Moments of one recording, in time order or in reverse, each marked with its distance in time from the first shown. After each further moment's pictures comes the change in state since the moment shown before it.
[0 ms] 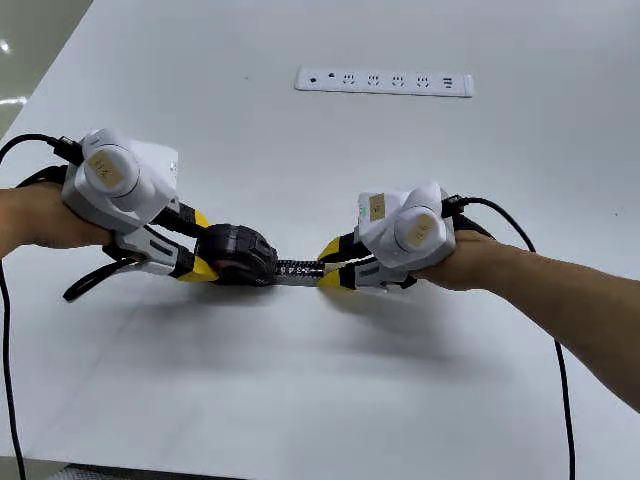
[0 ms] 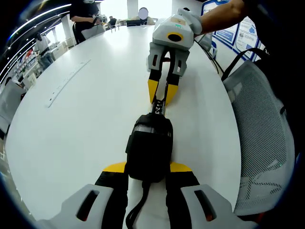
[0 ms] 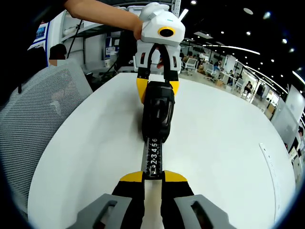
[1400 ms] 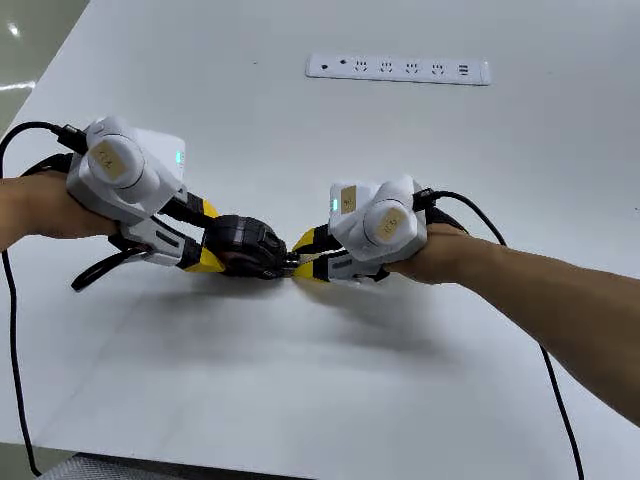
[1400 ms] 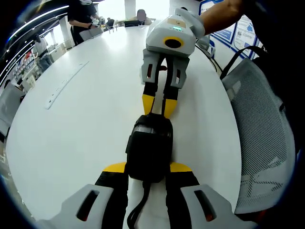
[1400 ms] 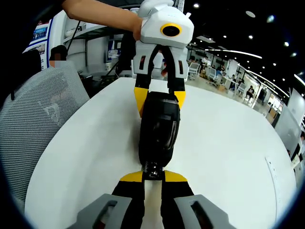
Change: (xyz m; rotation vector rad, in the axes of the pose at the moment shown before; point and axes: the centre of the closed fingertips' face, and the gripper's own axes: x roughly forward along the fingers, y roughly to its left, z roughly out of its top) left arm 0.001 0.003 -0.001 0.019 -0.001 -0.004; right arm 0.032 -0.001 0.028 -0.024 -0.041 0.016
